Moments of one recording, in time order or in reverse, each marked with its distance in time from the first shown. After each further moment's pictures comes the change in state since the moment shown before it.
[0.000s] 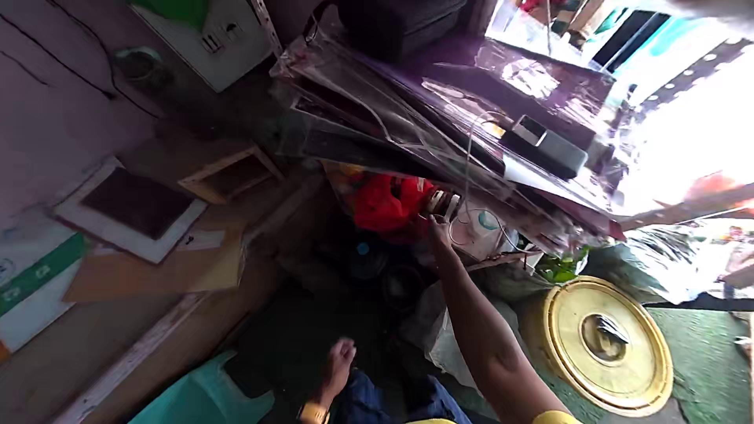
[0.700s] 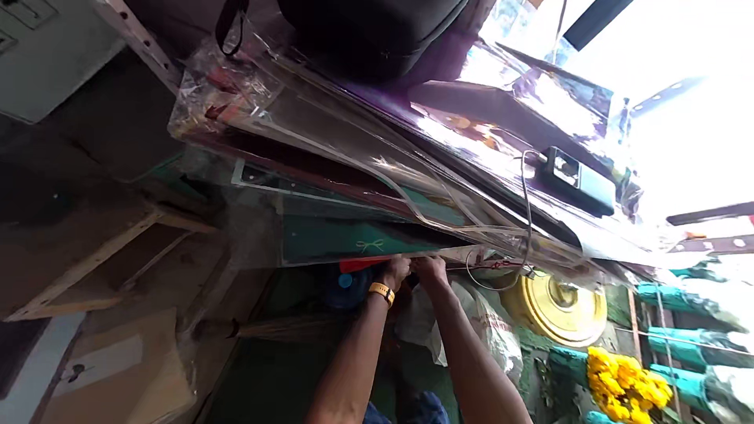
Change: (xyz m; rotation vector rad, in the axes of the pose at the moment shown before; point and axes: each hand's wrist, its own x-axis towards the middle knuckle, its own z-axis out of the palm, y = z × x) left_hand 0.255 0.303 0.027 -0.397 -0.572 0.025; right_hand 0.014 0.021 0.056 0.426 0.321 0.275
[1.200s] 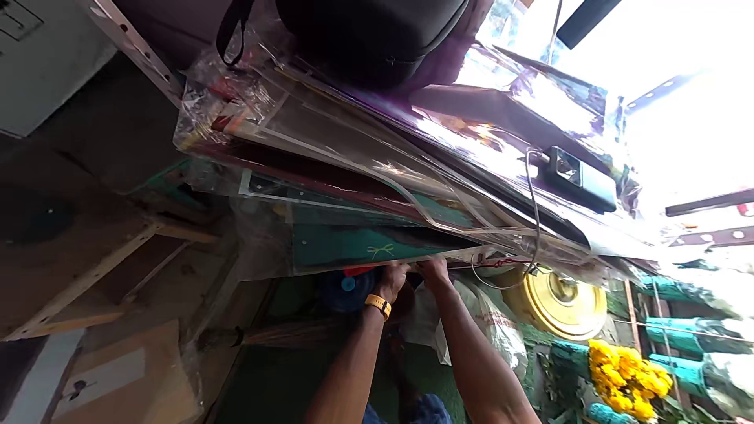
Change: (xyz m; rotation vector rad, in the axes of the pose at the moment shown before) left_hand -0.011 -0.013 -0.024 -0.014 0.042 0.030; right_hand 0.017 0.010 0.000 -0.092 0.013 -0.023
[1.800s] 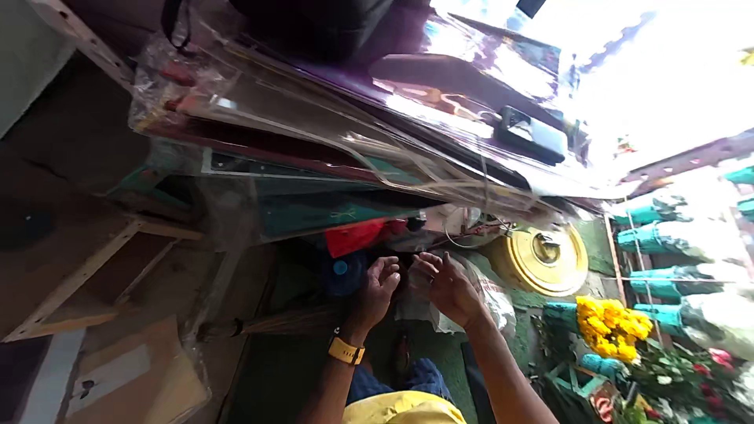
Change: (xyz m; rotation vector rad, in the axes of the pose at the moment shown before) left_hand -0.156 0.021 -0.009 0.266 -0.105 0.423; right_hand -0.171 -0.035 -0.109 0.302 -0.563 0.093
